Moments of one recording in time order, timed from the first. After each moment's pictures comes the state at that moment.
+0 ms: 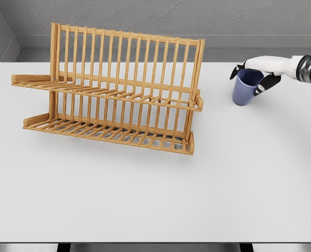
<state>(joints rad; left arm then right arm) -0.01 0.00 -0.15 -0.04 -0.07 -0.14 -0.05 -0.99 -0.68 0.84 -0.95 0.24 -0.38 0.61</state>
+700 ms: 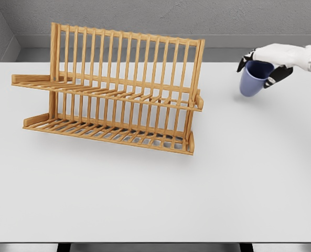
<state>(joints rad) -0.01 0.00 -0.15 -0.04 -0.07 -0.14 -0.05 -0.99 -0.79 0.81 -1.15 0.25 -0.39 0.61</state>
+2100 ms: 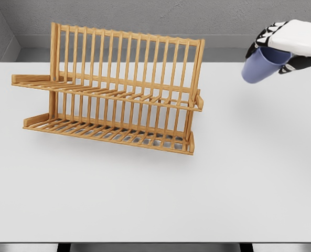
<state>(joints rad) -0.01 0.00 -0.15 -0.04 -0.07 -0.14 -0.05 -0.85 -0.99 0.58 -1.58 0.25 -0.39 0.61</state>
